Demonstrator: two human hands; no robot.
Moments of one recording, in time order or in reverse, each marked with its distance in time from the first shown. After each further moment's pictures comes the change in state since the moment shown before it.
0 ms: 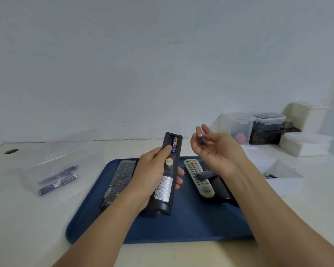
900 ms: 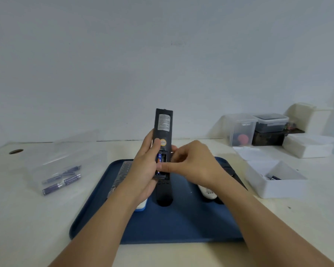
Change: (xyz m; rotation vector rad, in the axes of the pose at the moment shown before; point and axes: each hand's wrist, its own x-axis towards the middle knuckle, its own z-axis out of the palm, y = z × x) left_hand 0.017 0.001 -0.012 -0.205 0.000 0.162; right_hand -0.016 0.043 -0.001 -1.590 -0.285 -0.460
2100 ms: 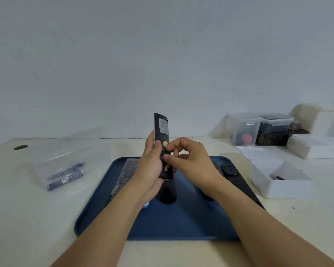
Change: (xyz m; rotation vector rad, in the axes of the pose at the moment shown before) left_hand 0.012 -0.019 -0.005 -0.063 0.062 -0.030; right_hand 0.009 0.017 0.022 0.366 0.083 -0.073
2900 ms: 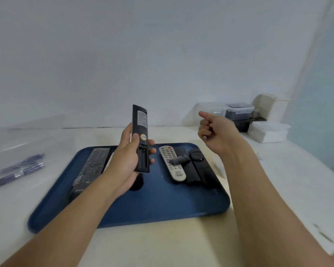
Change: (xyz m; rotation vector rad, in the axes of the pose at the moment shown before) left_hand -0.009 -0.010 0.010 0.106 -0.023 0.004; right_hand 0.026 -0.017 -0.116 0.699 0.510 0.469
